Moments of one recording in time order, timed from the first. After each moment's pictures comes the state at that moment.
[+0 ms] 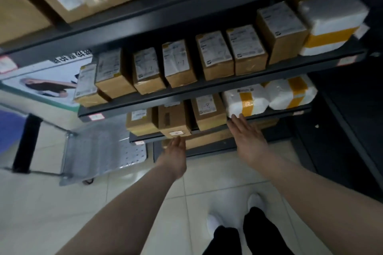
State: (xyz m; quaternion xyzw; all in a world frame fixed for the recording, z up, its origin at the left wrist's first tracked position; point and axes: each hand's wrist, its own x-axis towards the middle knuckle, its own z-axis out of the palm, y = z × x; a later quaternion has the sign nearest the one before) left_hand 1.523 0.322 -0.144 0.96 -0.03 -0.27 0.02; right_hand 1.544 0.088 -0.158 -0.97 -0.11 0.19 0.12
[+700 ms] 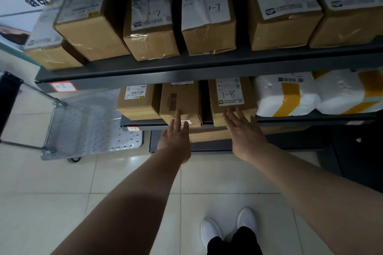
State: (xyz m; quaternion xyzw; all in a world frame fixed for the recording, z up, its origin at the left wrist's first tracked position) left_hand 1.605 0.364 -0.298 0.96 0.01 -0.26 -0.06; right_hand 1.631 0.161 -0.298 -0.96 -0.18 0.21 0.06
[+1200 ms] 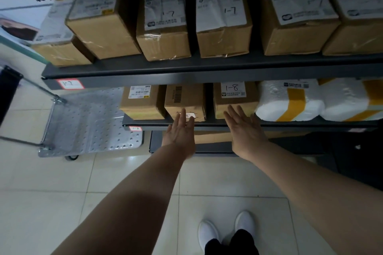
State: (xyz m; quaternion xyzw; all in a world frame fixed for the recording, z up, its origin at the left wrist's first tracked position) left_hand 1.615 0.365 -0.283 0.97 0.03 -0.24 0.04; right_hand 1.640 0.175 -0.292 -0.96 -0.19 0.19 0.04
